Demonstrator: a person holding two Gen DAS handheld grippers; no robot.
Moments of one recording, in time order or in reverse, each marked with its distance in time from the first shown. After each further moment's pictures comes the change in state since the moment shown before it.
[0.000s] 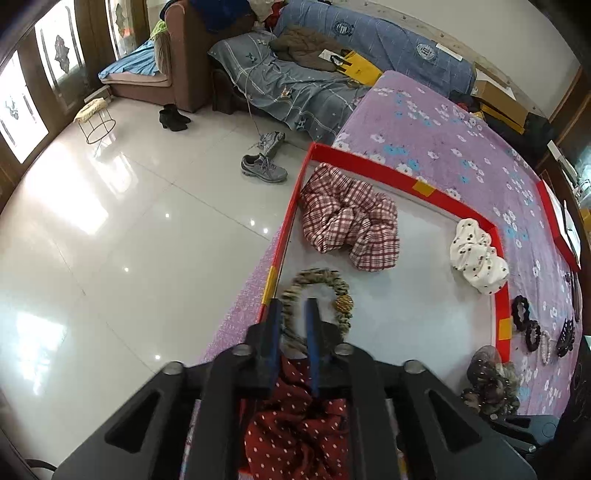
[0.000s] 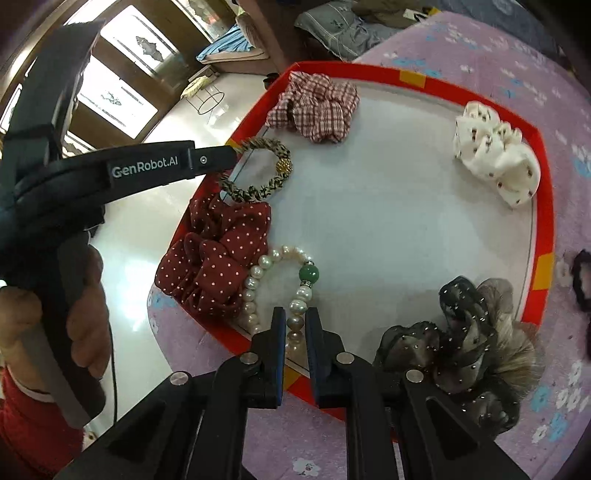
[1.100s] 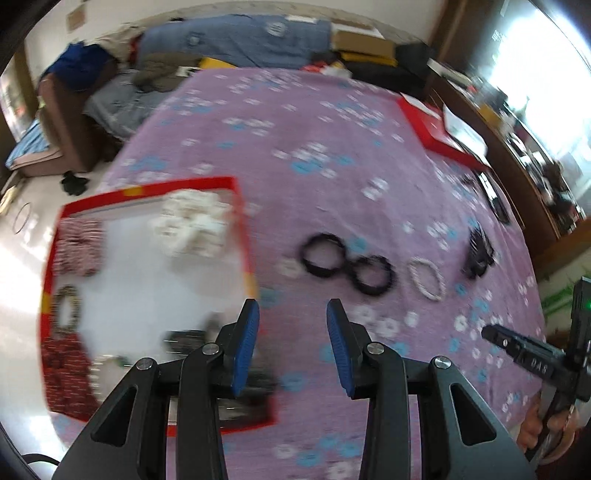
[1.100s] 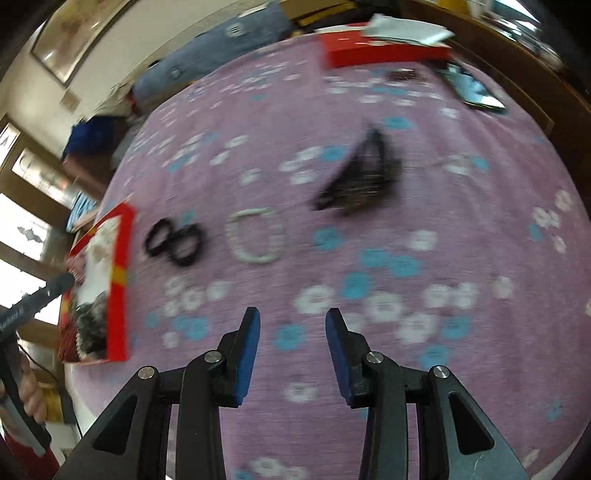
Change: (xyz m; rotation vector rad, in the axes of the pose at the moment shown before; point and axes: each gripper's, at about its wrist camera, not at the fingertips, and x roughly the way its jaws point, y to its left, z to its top) left arm -0.040 -0.260 -0.067 0.390 0.027 -0.222; right arm -0.214 -0.283 -0.214 0.682 -0.336 -0.293
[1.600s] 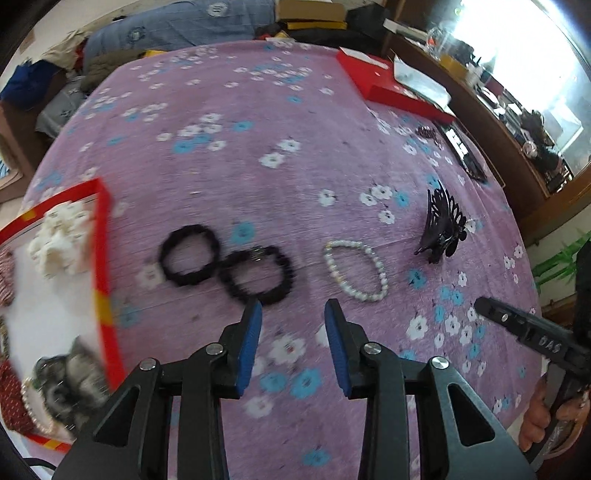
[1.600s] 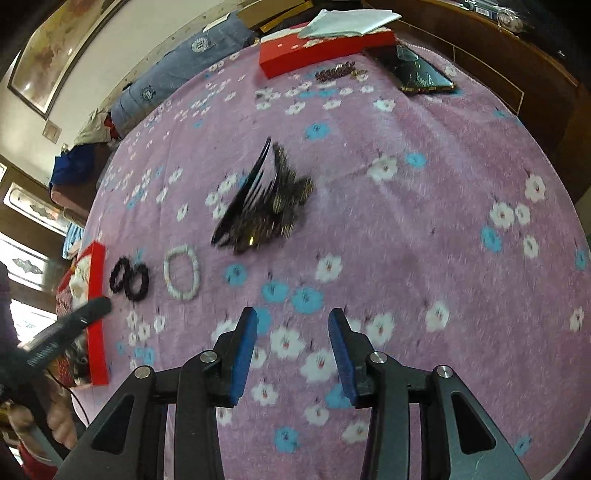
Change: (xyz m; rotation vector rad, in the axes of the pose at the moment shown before) left arm 0.073 -0.105 0.007 0.114 0.090 -0.072; right arm 0.000 -0.074 0.023 0.094 -0.019 0.011
